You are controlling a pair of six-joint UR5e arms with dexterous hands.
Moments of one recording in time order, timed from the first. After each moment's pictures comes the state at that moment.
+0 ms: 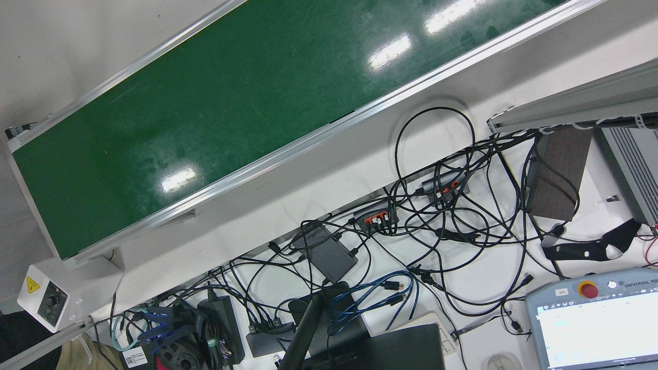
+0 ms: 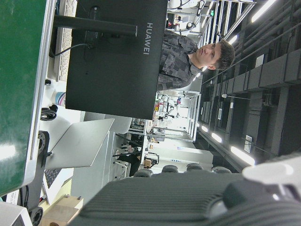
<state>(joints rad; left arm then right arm) -0.99 -1.93 -1.93 0.23 1.42 0.32 1.56 -1.46 1.53 -3.27 -1.58 -0.10</state>
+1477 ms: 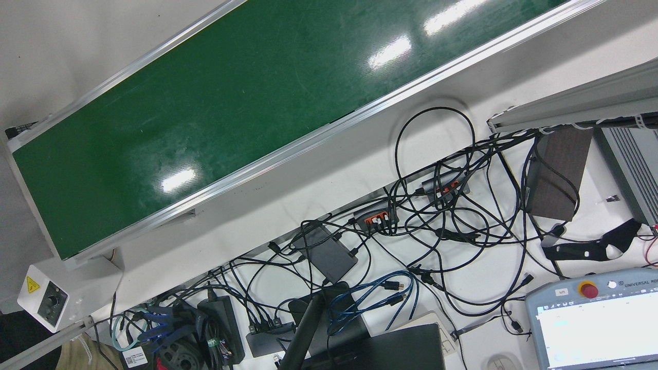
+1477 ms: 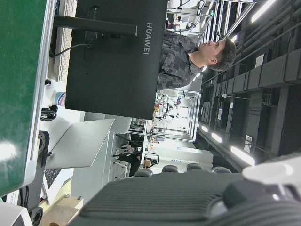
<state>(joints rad) -0.44 -2.20 -2.02 0.47 1.36 0.60 1.56 -1.46 1.53 -3.27 -1.58 -0.10</state>
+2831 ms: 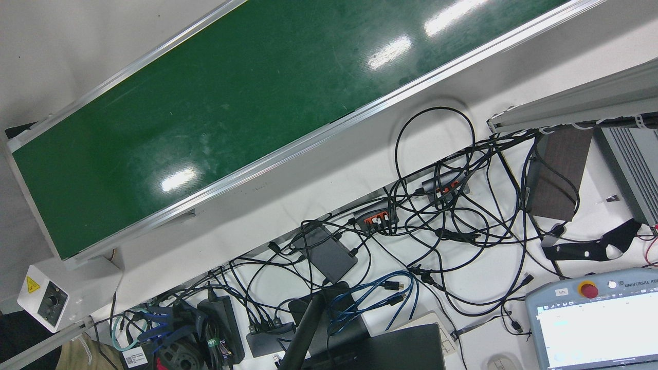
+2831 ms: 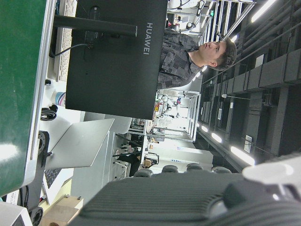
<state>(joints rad) -0.44 -2.18 -2.02 0.38 1.44 0.59 1.56 -1.46 1.53 -3.27 -1.58 -0.10</state>
